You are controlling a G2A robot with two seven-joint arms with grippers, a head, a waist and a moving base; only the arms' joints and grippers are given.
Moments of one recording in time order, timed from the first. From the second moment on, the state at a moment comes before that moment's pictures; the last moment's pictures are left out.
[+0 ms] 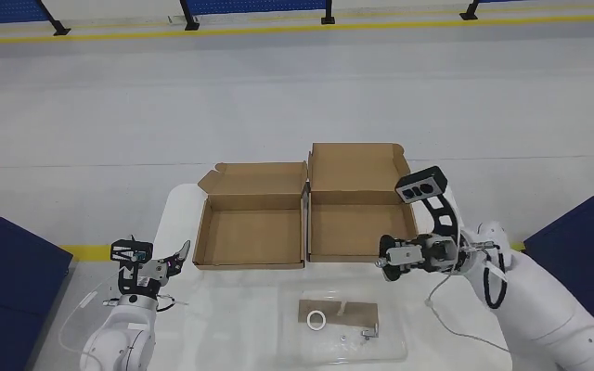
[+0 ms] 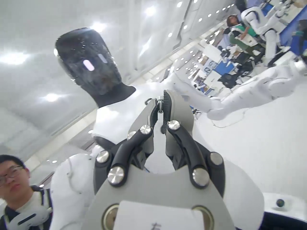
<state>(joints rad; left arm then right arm) 1.73 -1.15 -1.60 -1.80 1.33 0.00 0.00 -0.99 -0.71 0.91 -1.77 1.39 -0.50 1.32</state>
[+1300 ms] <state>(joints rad) 1.73 -1.15 -1.60 -1.80 1.33 0.00 0.00 -0.76 -0.93 0.79 -1.80 1.65 -0.31 1.36</state>
